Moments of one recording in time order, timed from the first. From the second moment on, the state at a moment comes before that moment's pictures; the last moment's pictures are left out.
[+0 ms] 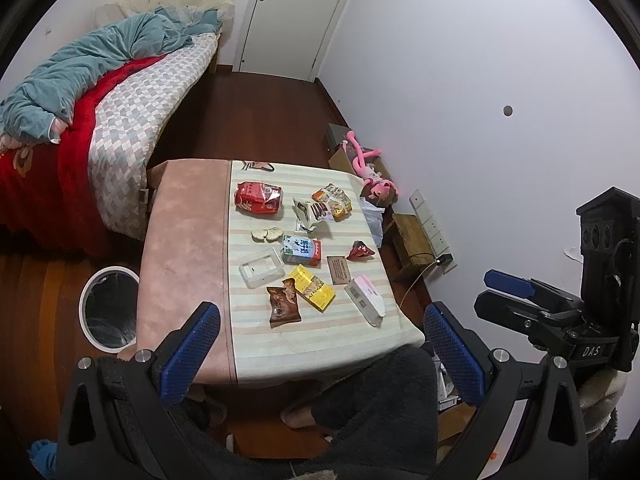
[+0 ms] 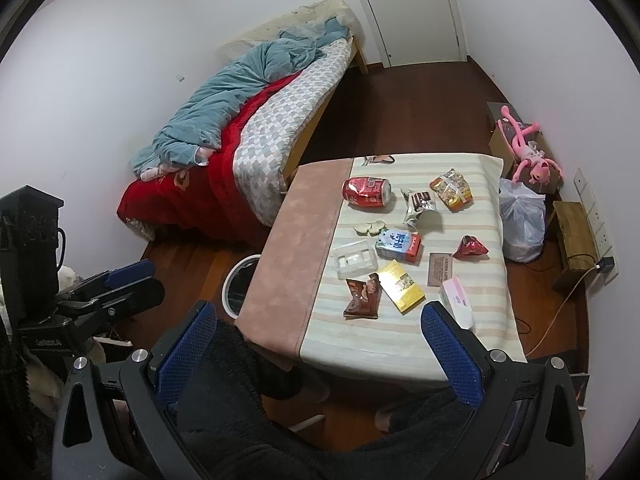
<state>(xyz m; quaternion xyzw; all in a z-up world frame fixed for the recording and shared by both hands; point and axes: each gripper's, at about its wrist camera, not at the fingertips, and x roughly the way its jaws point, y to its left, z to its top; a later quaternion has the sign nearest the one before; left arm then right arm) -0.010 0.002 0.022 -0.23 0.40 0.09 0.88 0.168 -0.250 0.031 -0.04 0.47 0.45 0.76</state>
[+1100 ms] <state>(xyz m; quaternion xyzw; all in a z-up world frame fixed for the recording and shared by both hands) -0.017 0.003 0.015 -0.24 0.41 0.09 0.88 0.166 -0.237 0.029 -0.05 0.48 0.46 0.75</state>
